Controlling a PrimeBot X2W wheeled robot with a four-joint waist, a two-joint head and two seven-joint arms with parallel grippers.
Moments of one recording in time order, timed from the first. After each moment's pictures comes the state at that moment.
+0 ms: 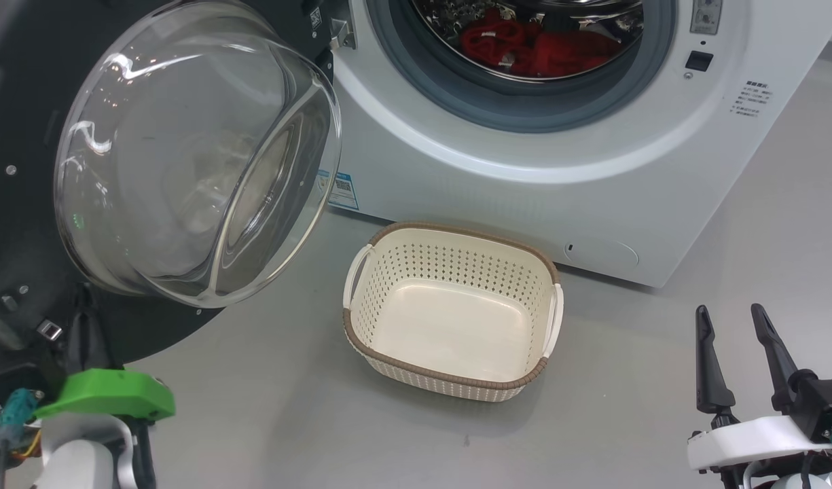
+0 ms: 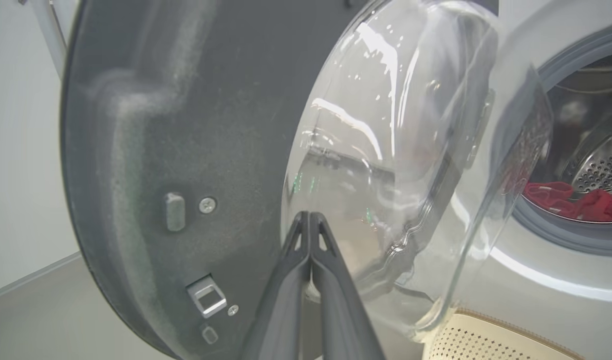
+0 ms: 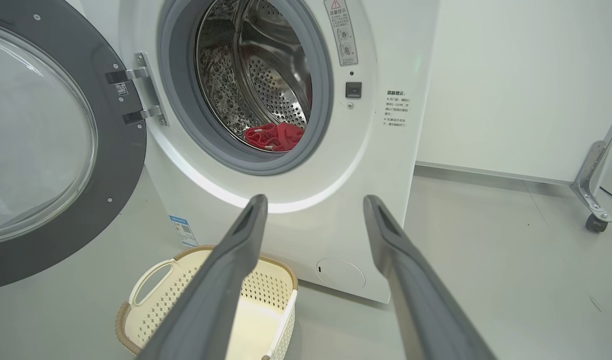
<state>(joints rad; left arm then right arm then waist) -0.19 0.08 0.05 0.34 -0.40 0.12 -0.25 0.10 -0.04 -0.07 0.06 0.17 0.10 -0.26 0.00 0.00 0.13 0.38</state>
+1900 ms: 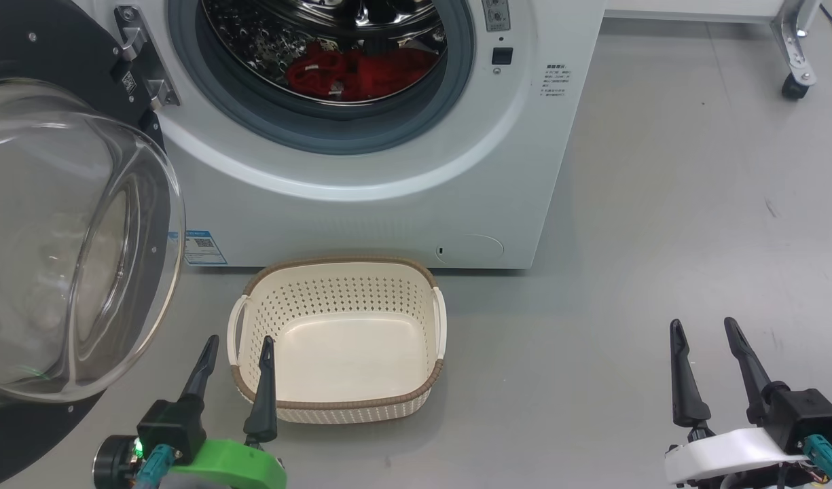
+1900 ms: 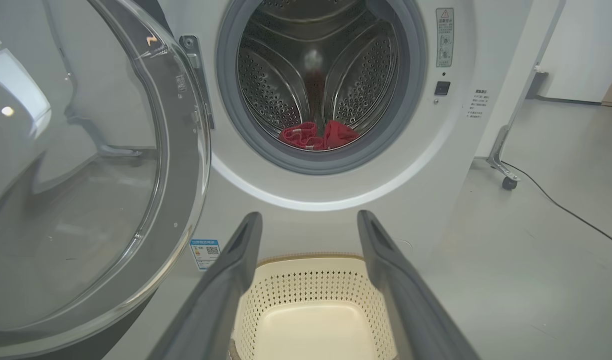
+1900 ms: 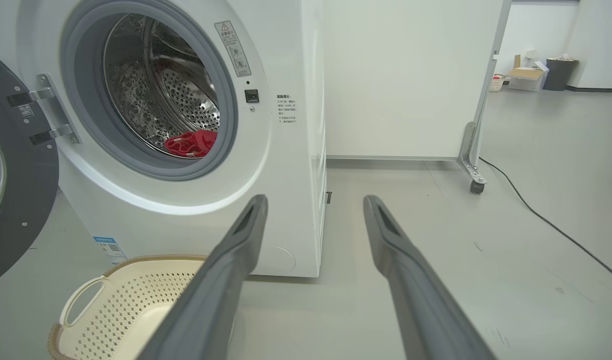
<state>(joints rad) 0.00 0.05 -0.23 0.18 -0.33 0.06 -0.25 0.13 -0.03 0.01 0.05 0.20 0.05 -0.26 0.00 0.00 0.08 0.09</state>
